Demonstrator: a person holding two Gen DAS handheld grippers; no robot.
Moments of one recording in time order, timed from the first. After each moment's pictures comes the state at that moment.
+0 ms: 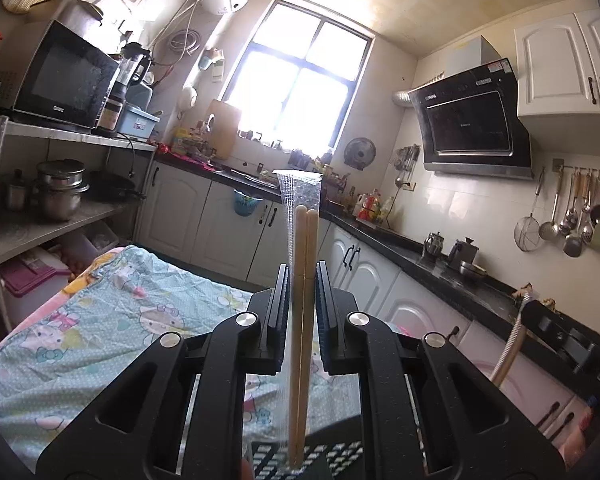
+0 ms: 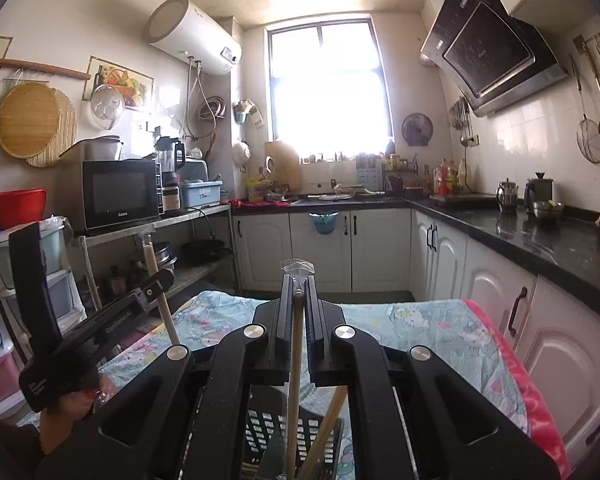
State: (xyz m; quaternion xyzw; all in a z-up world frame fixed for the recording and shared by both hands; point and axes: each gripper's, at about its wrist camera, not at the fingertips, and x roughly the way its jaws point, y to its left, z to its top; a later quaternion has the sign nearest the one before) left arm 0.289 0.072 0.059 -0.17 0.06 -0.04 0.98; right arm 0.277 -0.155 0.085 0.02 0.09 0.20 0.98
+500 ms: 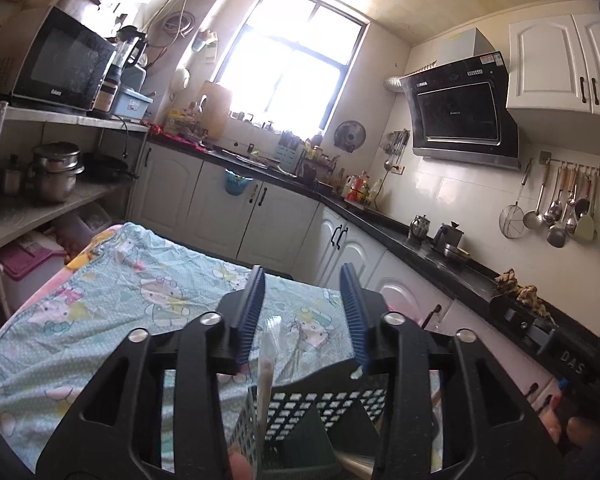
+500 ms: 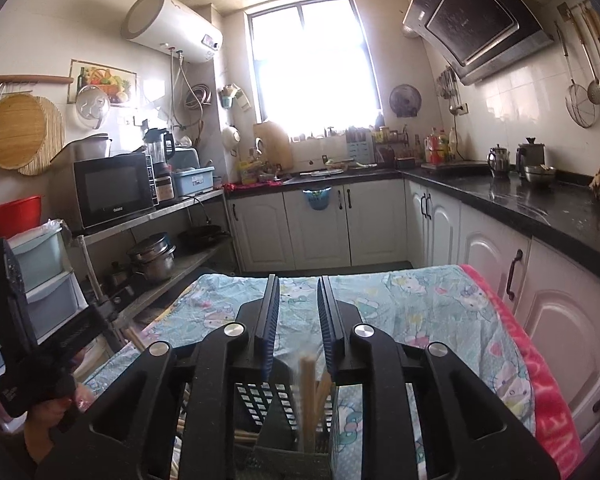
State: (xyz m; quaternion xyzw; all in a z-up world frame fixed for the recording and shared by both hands) left arm 0.255 0.079 0.057 -0.18 0.09 -0.07 0.98; right arm 0.269 -0.167 0.076 0.05 0.14 0.19 0.97
